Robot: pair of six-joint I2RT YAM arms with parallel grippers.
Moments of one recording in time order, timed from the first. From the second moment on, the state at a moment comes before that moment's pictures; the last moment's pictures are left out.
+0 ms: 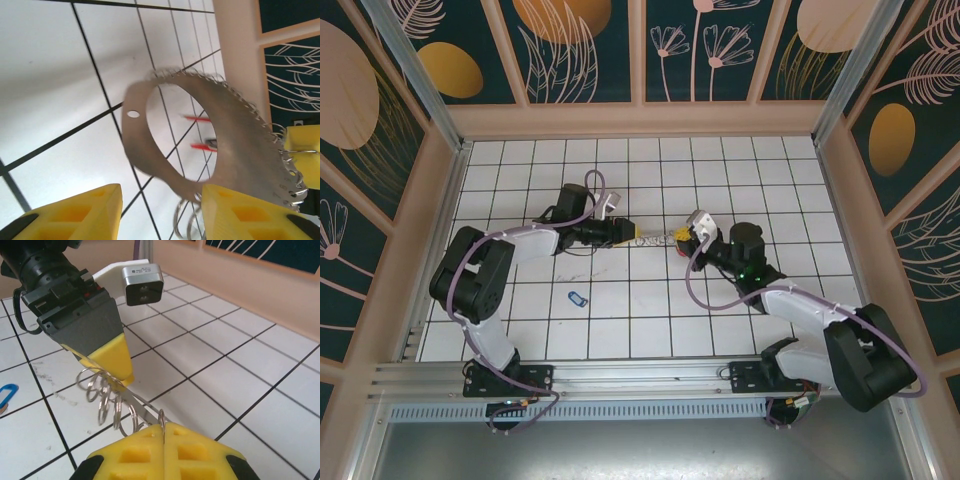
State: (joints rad) left arm -0.43 1.79 0.93 0.14 0.87 -0.66; right arm 0.48 1.20 0.42 0.50 -0.44 -0.18
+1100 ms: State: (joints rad) left arm -0.62 1.80 1.02 0.07 0.75 -0.18; right arm 0.45 1.20 0.44 0.15 -0.48 -0.03
